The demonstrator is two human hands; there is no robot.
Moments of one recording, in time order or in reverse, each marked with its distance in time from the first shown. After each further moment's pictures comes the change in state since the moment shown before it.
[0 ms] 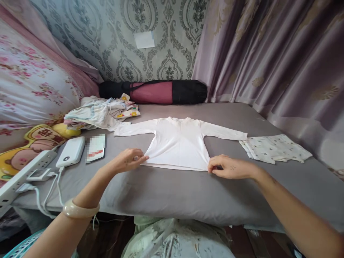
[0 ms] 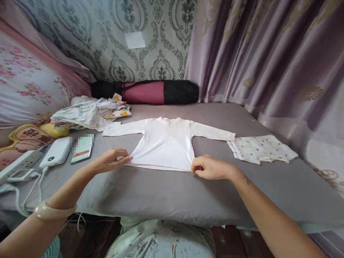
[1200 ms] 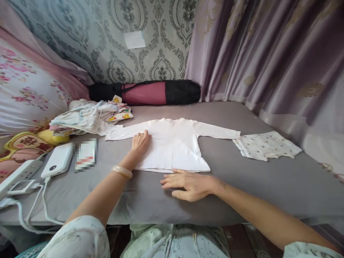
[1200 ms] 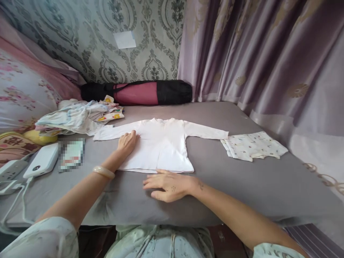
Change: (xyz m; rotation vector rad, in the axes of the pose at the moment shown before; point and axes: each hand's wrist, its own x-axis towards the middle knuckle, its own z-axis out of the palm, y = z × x) left_hand 0.118 -0.006 0.043 0.546 0.277 -0.361; right_hand 0.044 -0.067 0.056 0.124 -0.156 -0.441
